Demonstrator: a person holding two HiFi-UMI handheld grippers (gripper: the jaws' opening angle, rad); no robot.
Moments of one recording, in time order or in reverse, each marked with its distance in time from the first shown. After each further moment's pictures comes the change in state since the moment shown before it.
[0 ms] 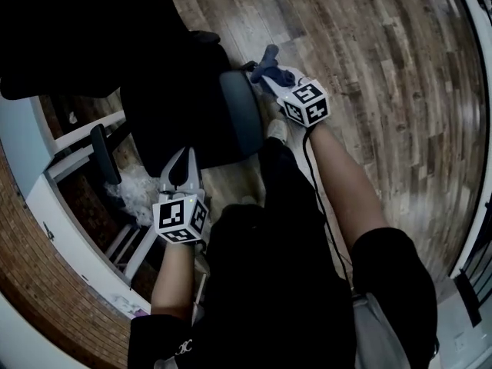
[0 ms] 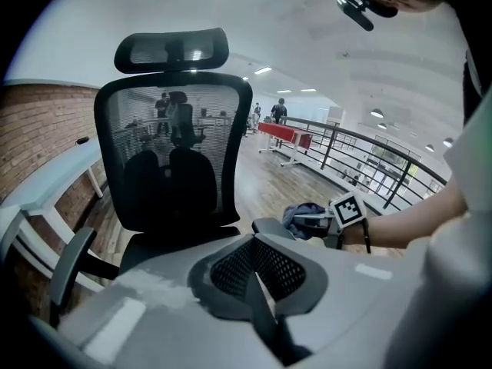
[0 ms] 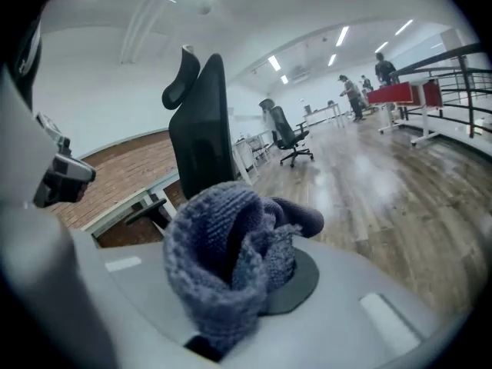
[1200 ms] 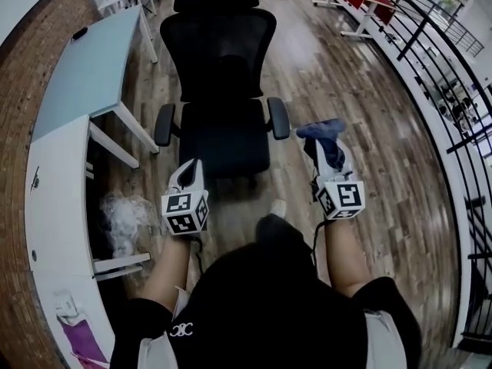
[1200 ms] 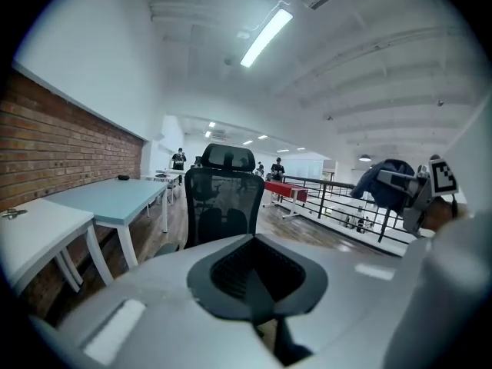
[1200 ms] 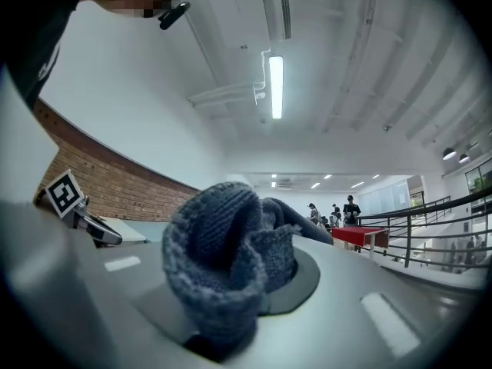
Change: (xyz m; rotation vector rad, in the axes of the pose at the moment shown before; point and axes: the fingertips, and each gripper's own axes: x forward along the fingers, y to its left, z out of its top) left arm -0.395 0.082 -0.118 -0.022 -0.455 0.020; right arm -0.379 0.487 0.082 -0.420 -0.680 -0.390
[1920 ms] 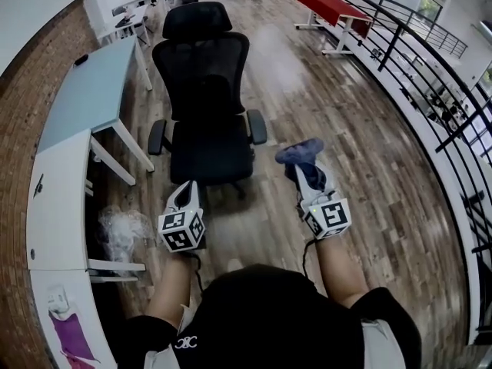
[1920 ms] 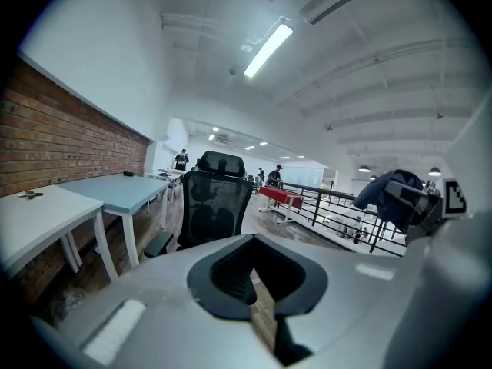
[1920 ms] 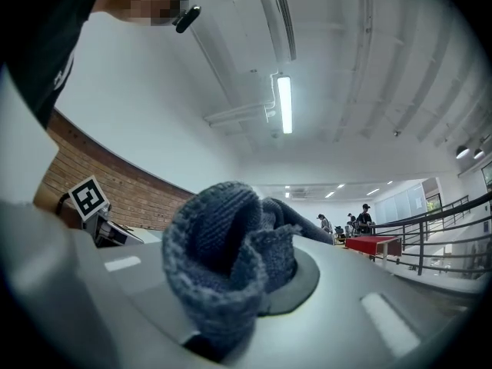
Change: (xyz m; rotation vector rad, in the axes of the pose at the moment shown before) left arm -0.108 -0.091 -0.021 -0.070 -0.031 0.001; right arm -0.145 0.026 0.042 -0.009 -0.075 0.119
